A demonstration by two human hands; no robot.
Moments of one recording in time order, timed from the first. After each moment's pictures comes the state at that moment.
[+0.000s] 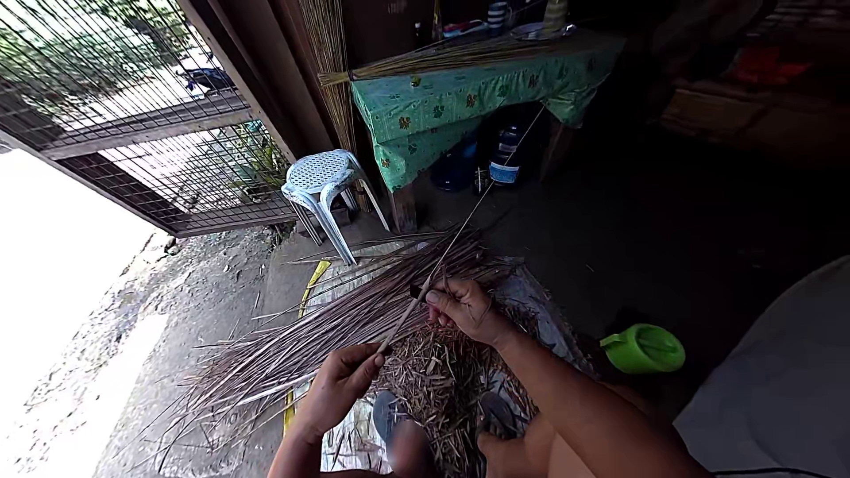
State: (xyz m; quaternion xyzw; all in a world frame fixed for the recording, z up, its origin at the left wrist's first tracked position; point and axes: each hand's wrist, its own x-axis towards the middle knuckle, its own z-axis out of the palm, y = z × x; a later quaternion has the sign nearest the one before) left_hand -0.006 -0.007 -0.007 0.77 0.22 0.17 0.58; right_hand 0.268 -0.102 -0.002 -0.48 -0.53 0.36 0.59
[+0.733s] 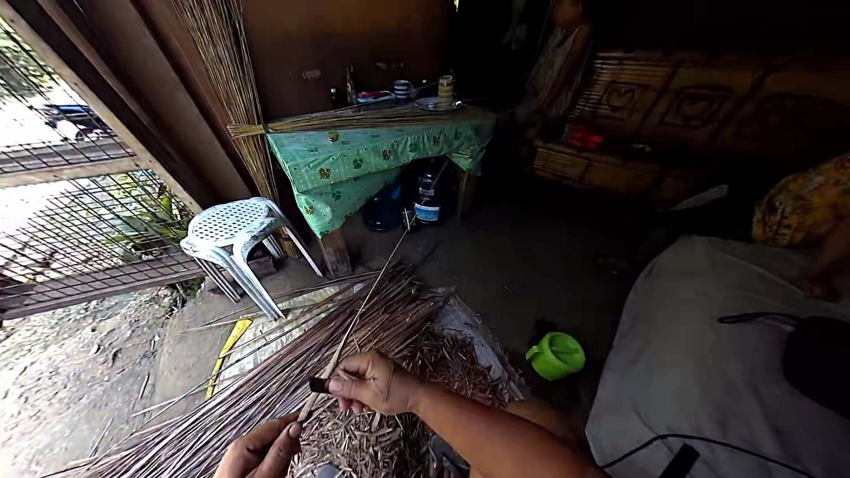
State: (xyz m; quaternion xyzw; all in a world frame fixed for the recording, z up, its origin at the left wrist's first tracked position) left_hand -0.005 -0.005 -0.019 0.79 0.24 0.21 0.53; right_hand 0.242 -0.103 -0.009 -0.46 -0.54 0.47 0.52
